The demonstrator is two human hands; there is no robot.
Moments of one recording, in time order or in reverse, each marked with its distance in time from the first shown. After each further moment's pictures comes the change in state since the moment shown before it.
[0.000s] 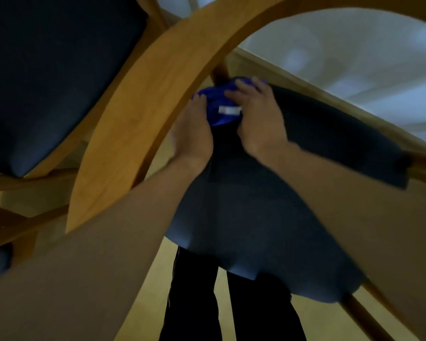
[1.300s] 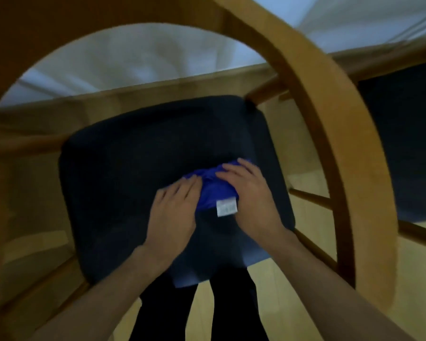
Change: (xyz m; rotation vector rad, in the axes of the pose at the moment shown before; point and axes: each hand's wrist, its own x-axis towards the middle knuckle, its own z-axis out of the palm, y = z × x) left_hand -0.131 0.137 0.085 0.350 -0.392 0.841; right_hand -0.269 0.129 0.037 0.635 0.289 0.539
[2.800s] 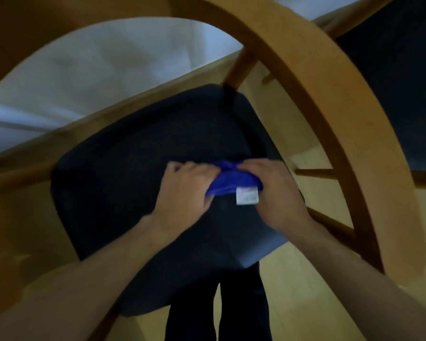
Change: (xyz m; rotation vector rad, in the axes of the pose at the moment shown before) left_hand 0.043 0.008 -0.008 0.124 -0.047 0.339; right_hand -0.035 0.019 -0.002 0.077 0.118 0.215
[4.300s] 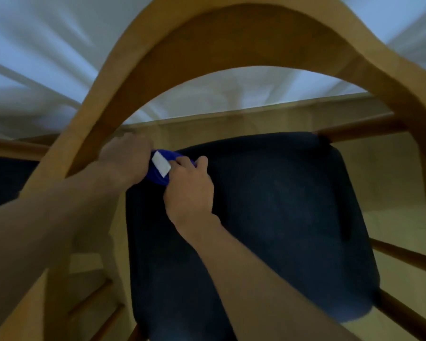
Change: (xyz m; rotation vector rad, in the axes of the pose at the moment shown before) left_hand -0.037 -0.230 -0.097 0.173 -0.279 -0.680; right_hand 0.109 -0.243 0.163 -0.228 -0.098 -0.206
